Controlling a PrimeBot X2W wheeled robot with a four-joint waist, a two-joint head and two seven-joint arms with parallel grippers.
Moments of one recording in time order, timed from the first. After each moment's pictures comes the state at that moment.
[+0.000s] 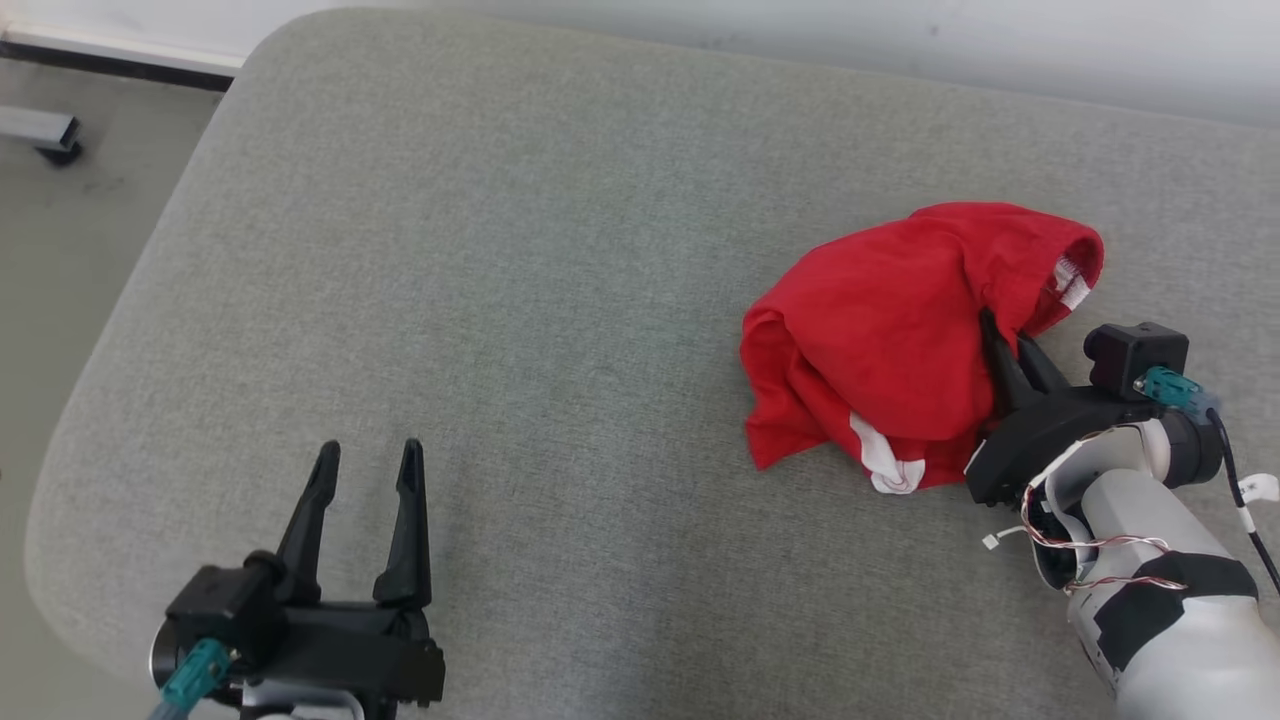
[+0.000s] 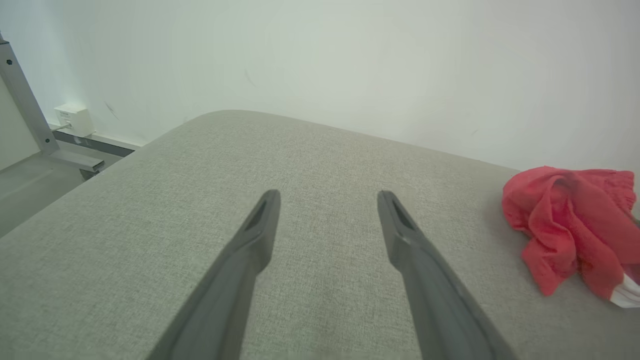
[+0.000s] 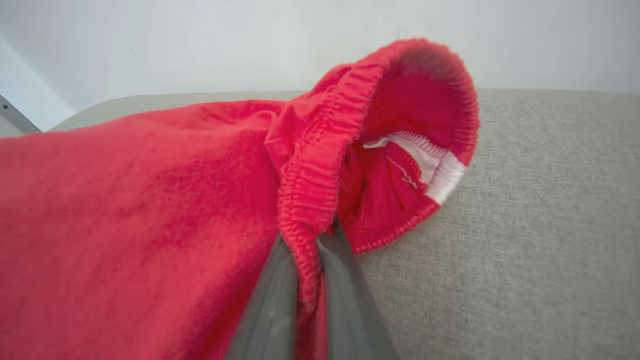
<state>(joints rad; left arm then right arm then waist) -0.17 0.05 -0.08 0.14 -0.27 -0.08 -0.26 -0.72 -0.24 0.30 0.92 0.47 0.13 -0.23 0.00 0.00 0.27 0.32</state>
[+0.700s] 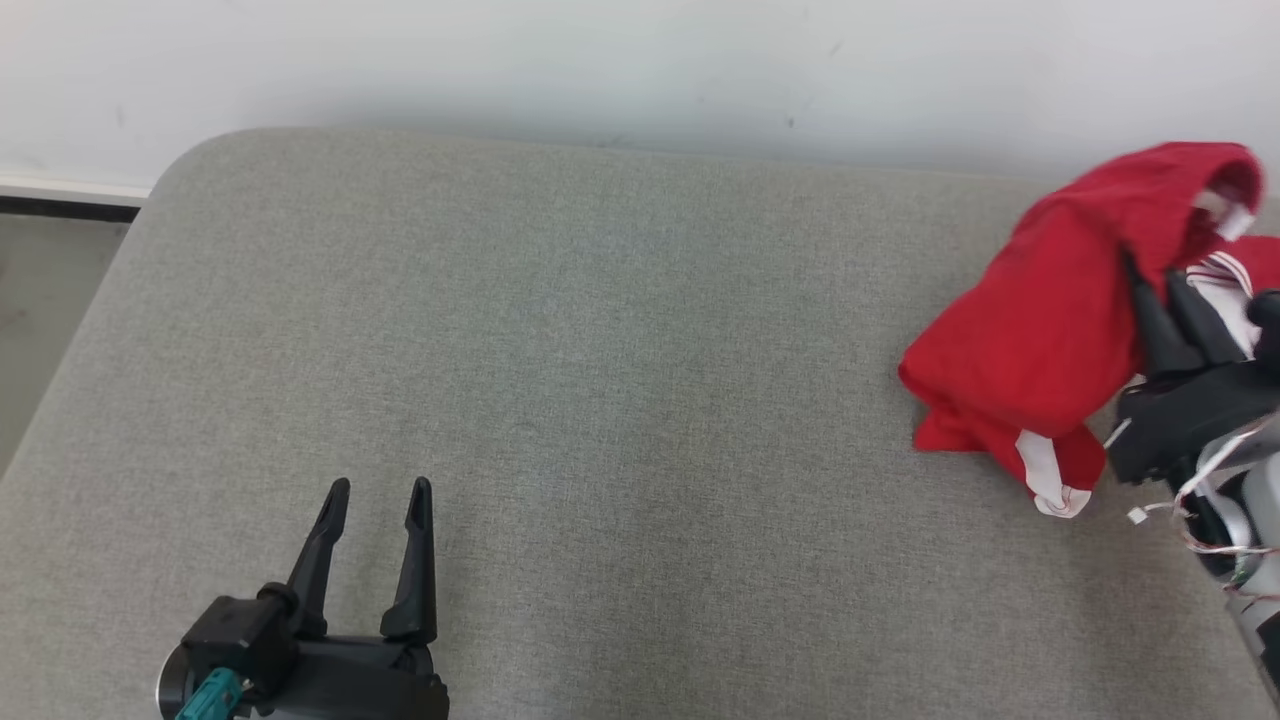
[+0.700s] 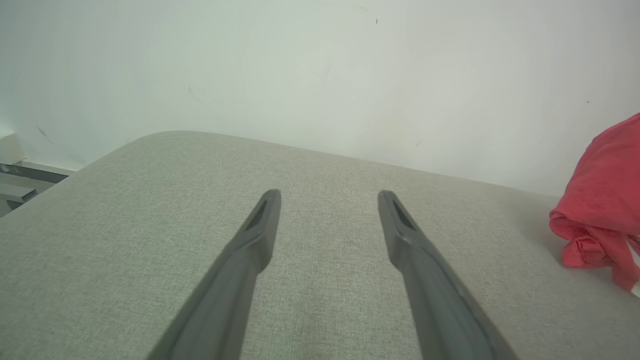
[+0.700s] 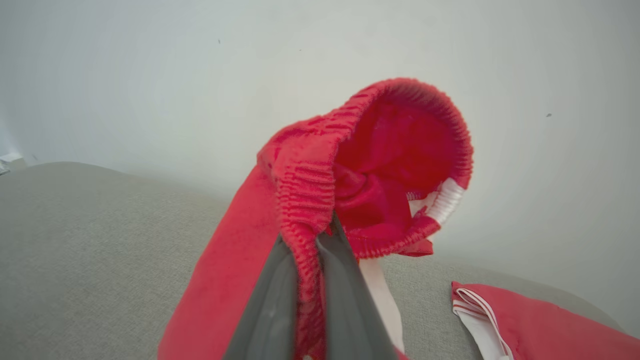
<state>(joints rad) -0.11 0.05 -0.07 0.15 -0.25 -0.09 -0.26 -0.59 -0.51 0.28 0.54 0.46 0.13 -0.20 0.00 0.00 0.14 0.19</state>
